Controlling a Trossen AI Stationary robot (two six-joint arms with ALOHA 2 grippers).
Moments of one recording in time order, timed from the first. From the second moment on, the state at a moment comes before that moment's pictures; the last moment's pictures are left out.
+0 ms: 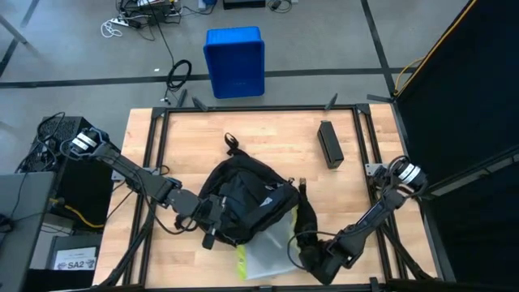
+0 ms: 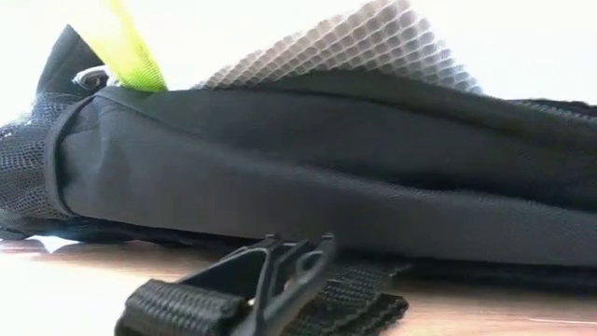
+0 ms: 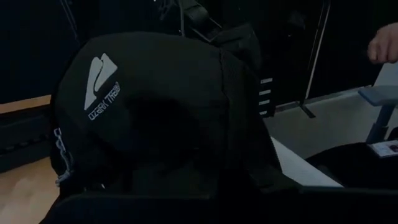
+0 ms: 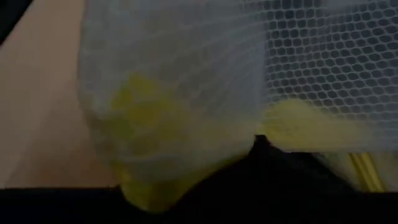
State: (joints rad) left arm -0.52 1.28 0.81 0.26 -0.24 0.01; right arm 0.83 1.91 1.14 -0.43 0.47 0.28
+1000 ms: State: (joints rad) left arm -0.52 1.04 0.98 0.27 -0.59 0.16; right arm 0.78 1.82 2.29 -1.14 1.16 -0.31
